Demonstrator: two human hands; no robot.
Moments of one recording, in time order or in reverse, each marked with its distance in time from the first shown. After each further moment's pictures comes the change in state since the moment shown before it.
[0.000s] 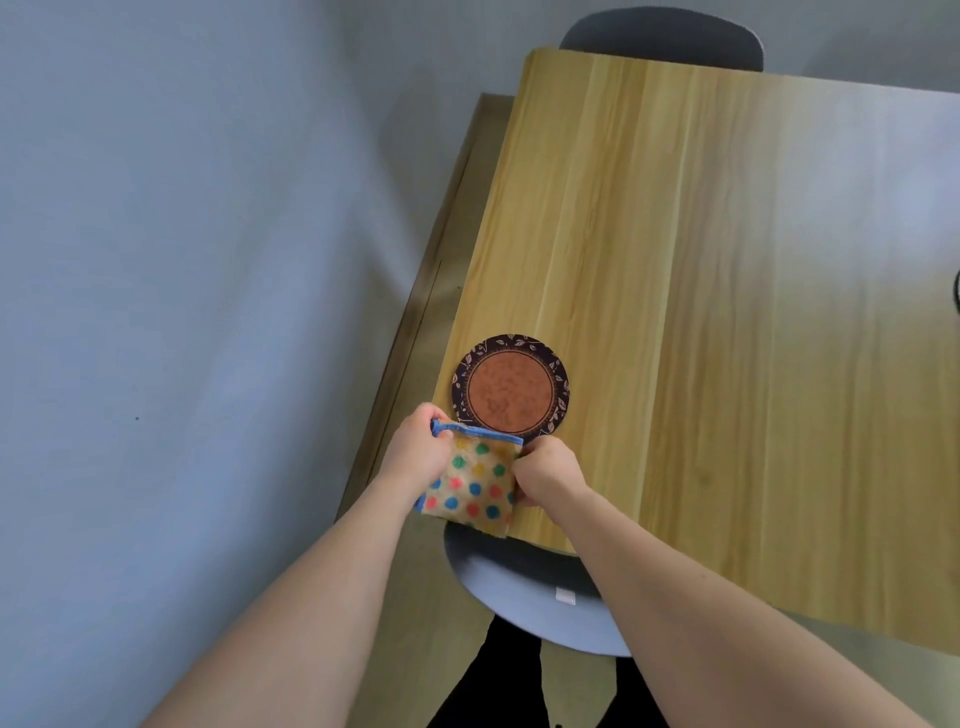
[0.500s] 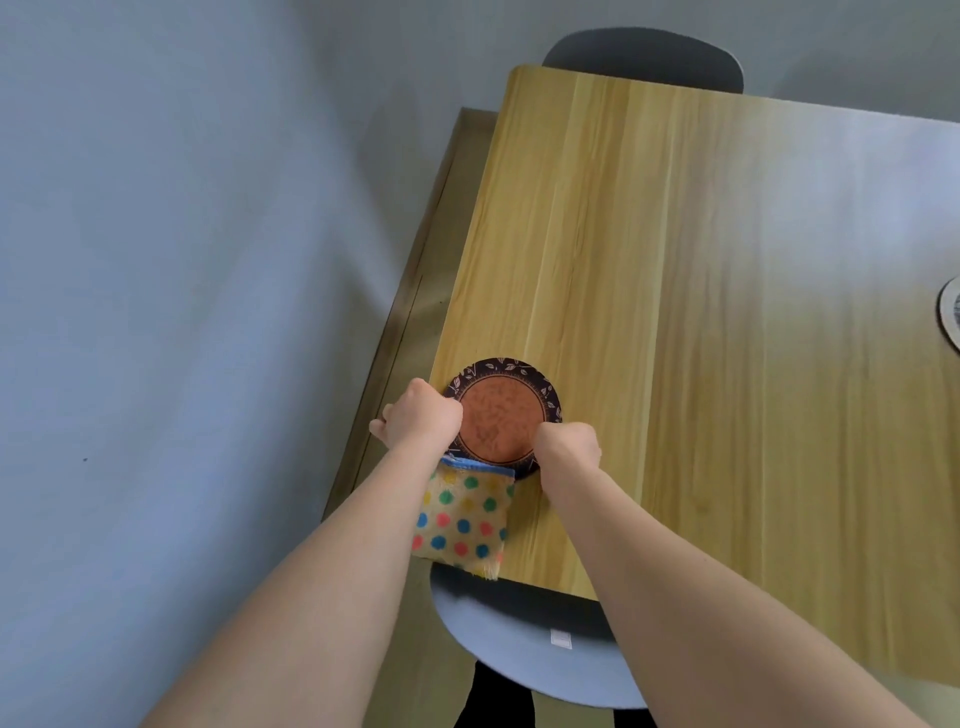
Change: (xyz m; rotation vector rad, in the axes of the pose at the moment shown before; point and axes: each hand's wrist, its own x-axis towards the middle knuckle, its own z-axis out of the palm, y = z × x) left_hand 0.054 0.059 -0.002 0.208 0.113 -0.170; right_hand 0.045 -0.033 -0.027 0.343 0.308 0.303
